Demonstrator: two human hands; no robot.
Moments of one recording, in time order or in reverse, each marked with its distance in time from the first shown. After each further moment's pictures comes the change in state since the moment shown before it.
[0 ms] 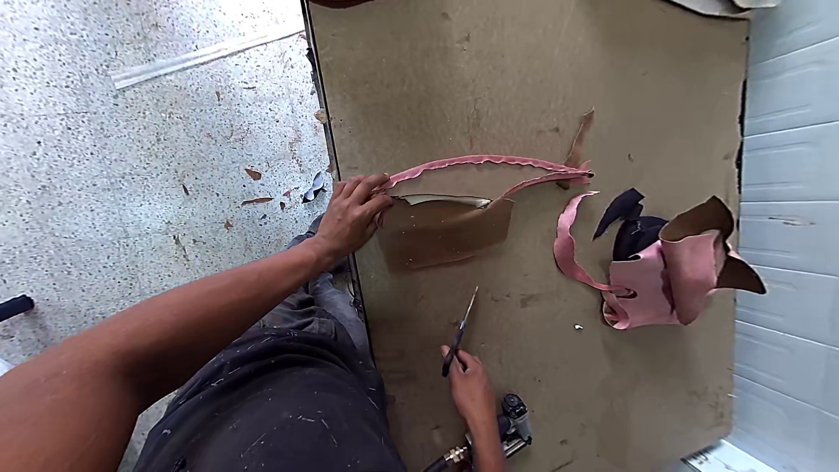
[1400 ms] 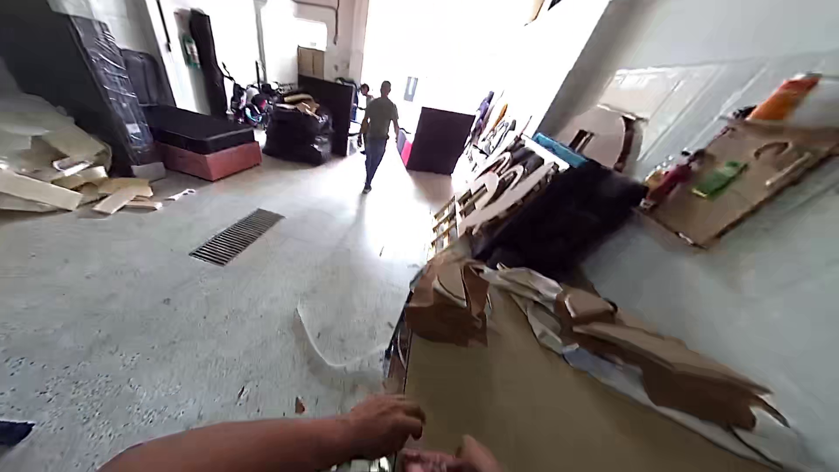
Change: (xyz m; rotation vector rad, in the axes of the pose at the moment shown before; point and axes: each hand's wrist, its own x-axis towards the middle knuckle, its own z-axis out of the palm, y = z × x) left_hand 0.036 0.016 -0.199 0.150 -0.144 0.147; right_hand 0.191 -0.396 -0.097 -0.627 -0.205 -0.751
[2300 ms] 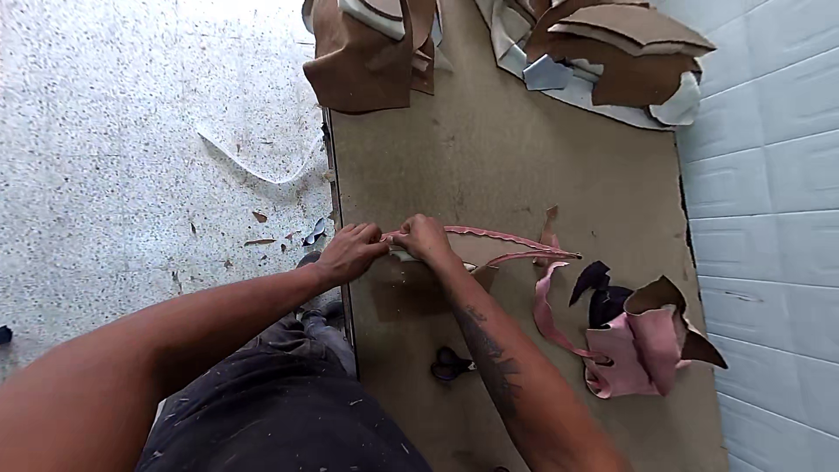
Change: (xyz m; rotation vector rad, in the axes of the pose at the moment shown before) left_hand 0.034 -0.029 0.167 -0.137 -0.042 -0.018; right_hand 0.001 -0.001 0.015 0.081 0.112 0.136
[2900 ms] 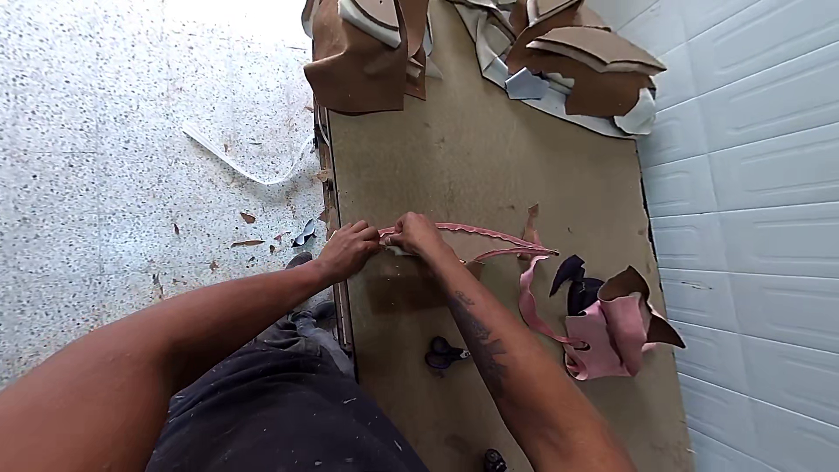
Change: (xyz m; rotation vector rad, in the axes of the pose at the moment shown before) left_hand -0.008 0.003 0.008 0.020 0.019 0.042; right_hand -0.007 -0.014 -0.001 -0.101 -0.078 0.024
